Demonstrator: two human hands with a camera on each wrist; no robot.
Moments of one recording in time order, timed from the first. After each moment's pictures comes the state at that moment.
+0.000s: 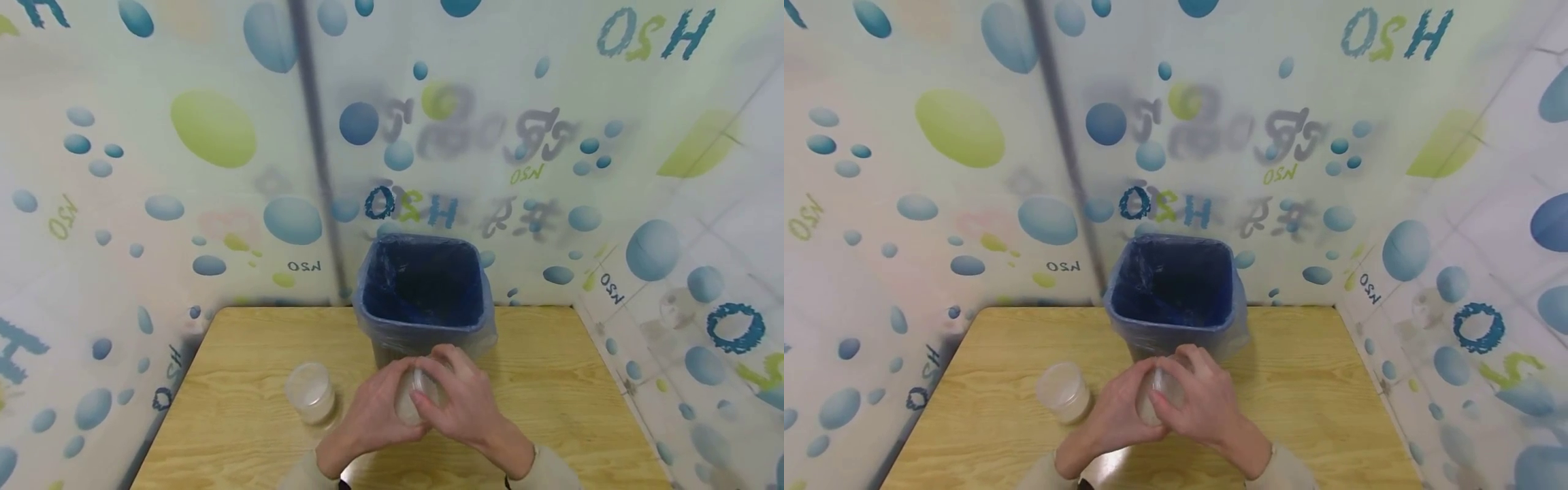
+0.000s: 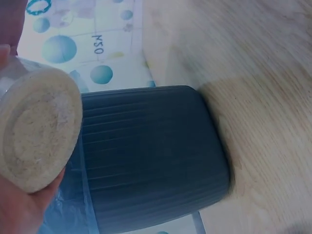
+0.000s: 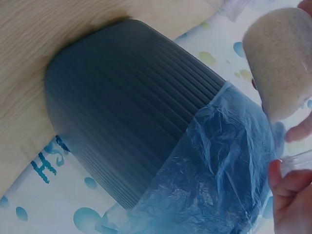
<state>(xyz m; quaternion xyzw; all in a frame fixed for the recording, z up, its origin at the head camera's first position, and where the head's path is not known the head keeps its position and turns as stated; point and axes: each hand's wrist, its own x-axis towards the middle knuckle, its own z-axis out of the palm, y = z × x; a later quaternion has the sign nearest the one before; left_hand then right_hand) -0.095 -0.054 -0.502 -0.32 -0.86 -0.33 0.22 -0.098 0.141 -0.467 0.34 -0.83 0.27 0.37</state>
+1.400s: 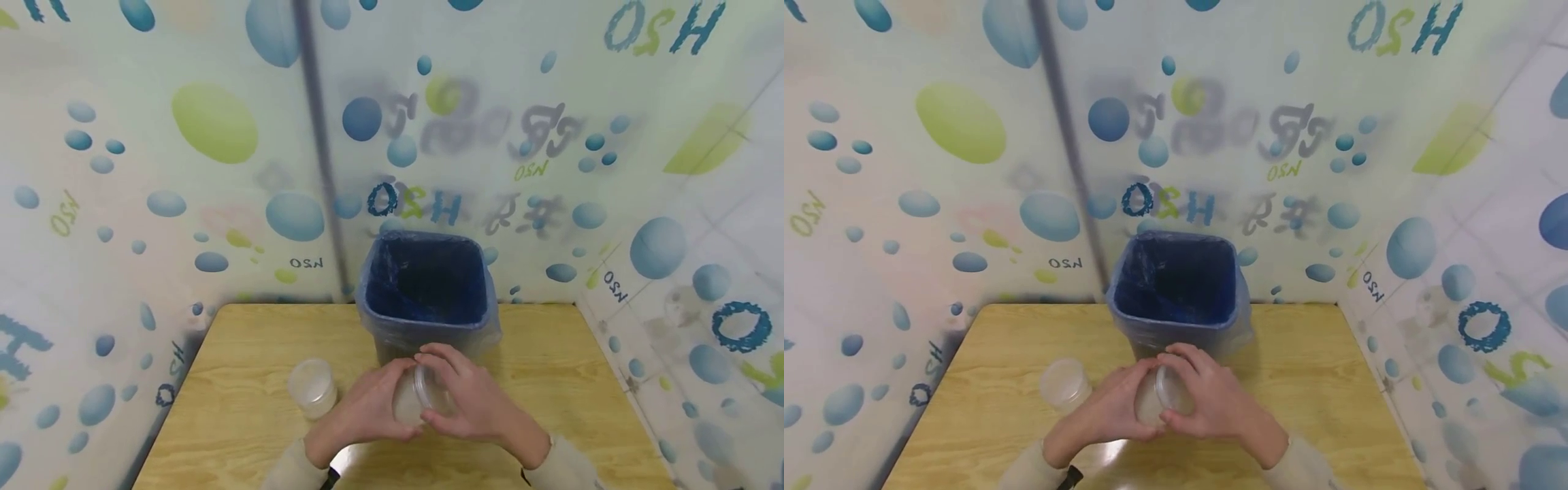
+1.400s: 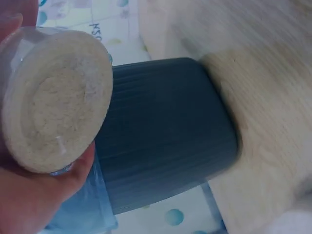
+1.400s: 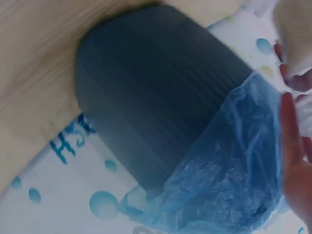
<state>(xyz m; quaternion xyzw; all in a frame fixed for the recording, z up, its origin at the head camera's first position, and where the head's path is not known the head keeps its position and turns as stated) -0.103 -0.072 -0.486 -0.33 -0.89 -0.29 0.04 -0.106 0.163 -0.470 0.43 -0.84 0.27 0.19</state>
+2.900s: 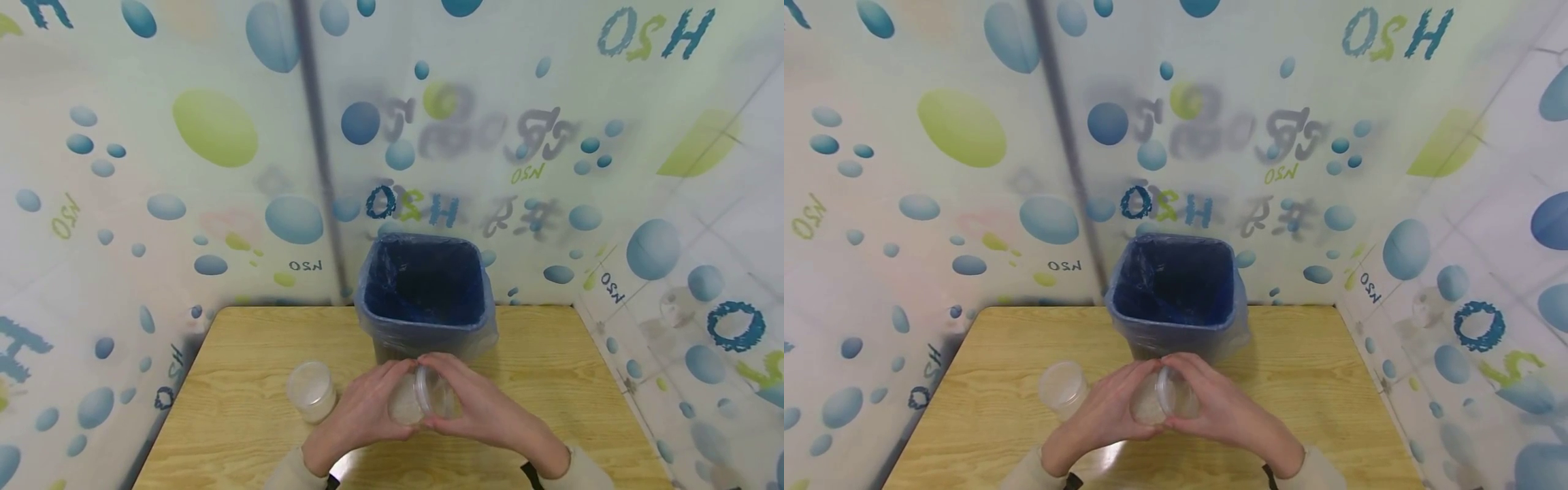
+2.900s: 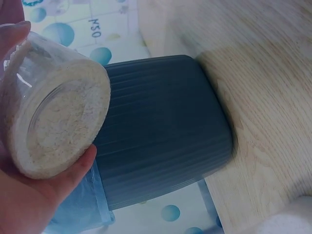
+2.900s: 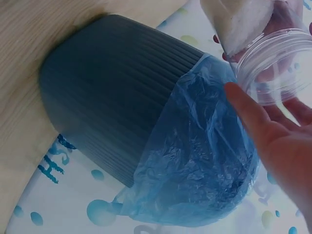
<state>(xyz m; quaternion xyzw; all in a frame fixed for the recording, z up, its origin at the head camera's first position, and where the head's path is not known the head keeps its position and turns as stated) -0.099 -0.075 -0.491 -0.35 -0.90 -0.25 0.12 -0.085 0.170 -0.441 0.36 -0.88 0.31 0.03</state>
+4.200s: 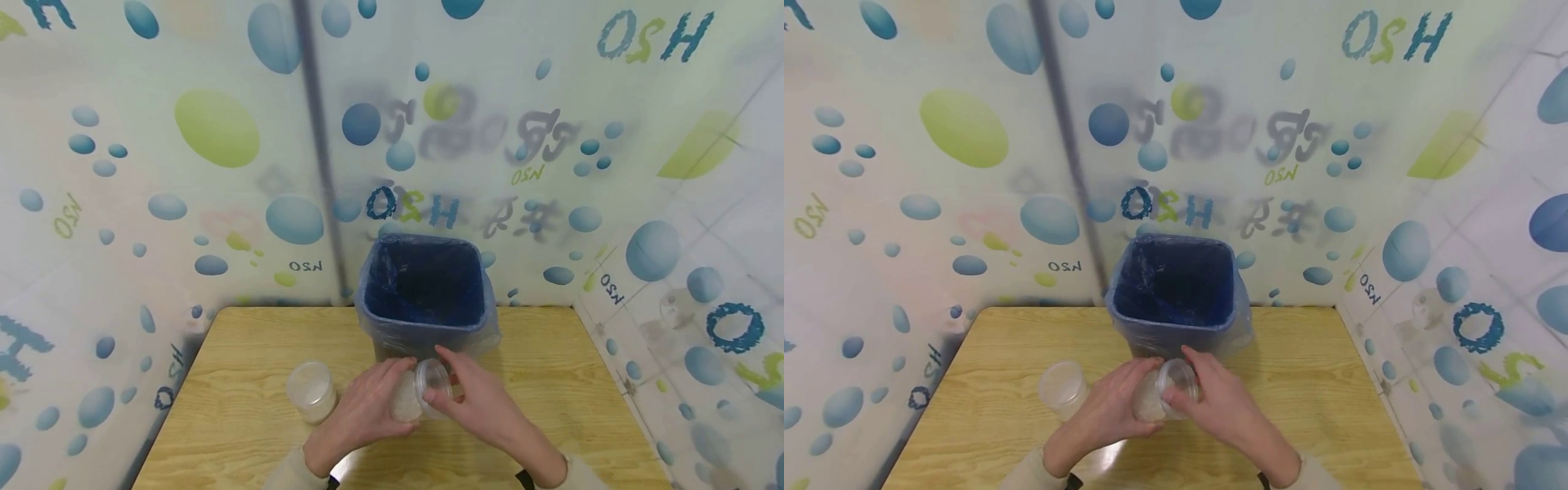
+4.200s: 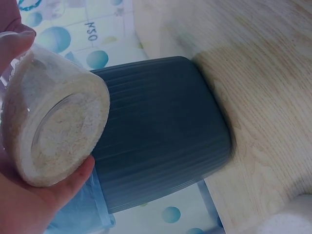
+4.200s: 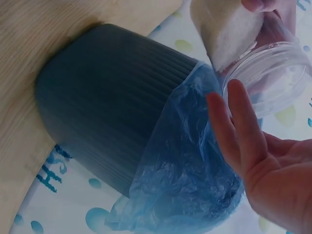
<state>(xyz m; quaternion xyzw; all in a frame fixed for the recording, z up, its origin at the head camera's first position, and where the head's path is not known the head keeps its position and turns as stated) -0.101 -0.074 -0.492 -0.34 -0.89 -0.26 0.13 -0.080 0.163 -0.439 0.17 -0.91 0.39 -0.04</state>
